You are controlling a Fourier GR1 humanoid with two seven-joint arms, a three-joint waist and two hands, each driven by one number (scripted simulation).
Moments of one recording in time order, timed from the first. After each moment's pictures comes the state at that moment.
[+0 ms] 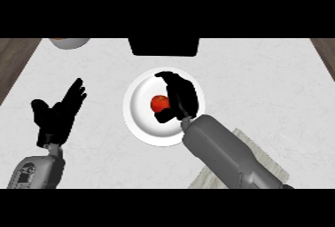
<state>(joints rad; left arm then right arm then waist) -0.19 0.19 0.08 -1.40 0.01 -0.01 0.17 -0.81 0.00 0.64 -0.85 0.53 -0.54 0.40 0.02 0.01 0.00</state>
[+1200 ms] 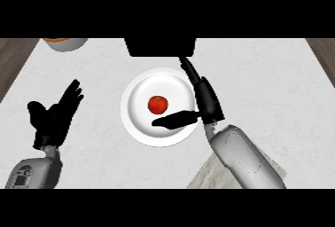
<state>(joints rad) -0.17 0.19 0.10 -1.41 0.00 -0.01 0.17 -0.57 -0.06 0.41 -1.26 0.01 -0.36 0.00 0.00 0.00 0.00</state>
